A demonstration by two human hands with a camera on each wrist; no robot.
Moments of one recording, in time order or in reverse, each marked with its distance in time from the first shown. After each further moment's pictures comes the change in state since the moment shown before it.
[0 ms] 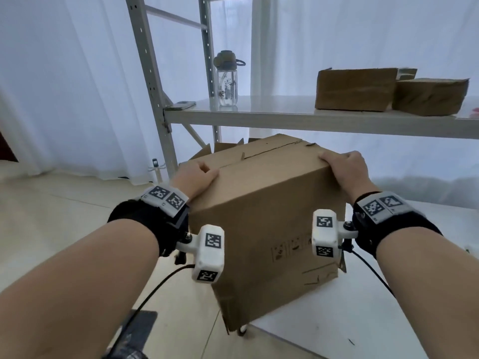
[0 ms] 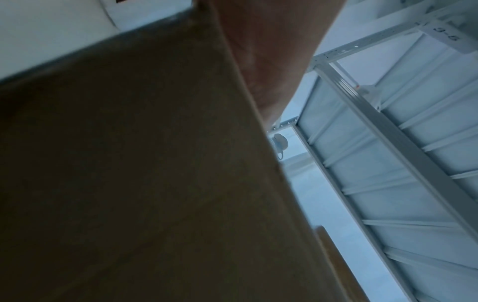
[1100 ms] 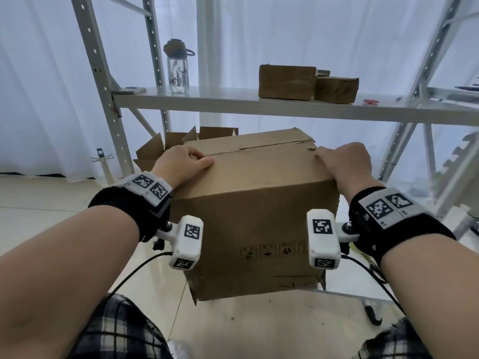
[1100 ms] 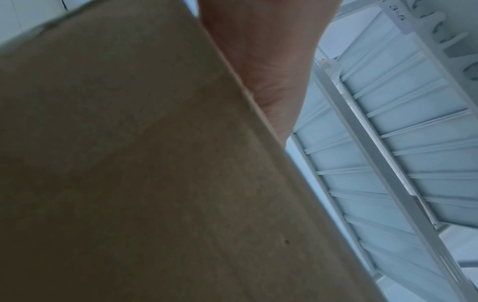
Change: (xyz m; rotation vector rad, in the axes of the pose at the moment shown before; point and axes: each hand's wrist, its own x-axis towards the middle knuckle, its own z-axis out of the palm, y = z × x) left_hand -0.078 0.007 0.009 -0.001 -0.024 0.366; right_hand -0.150 -0.004 -0.100 -0.416 0.298 -0.034
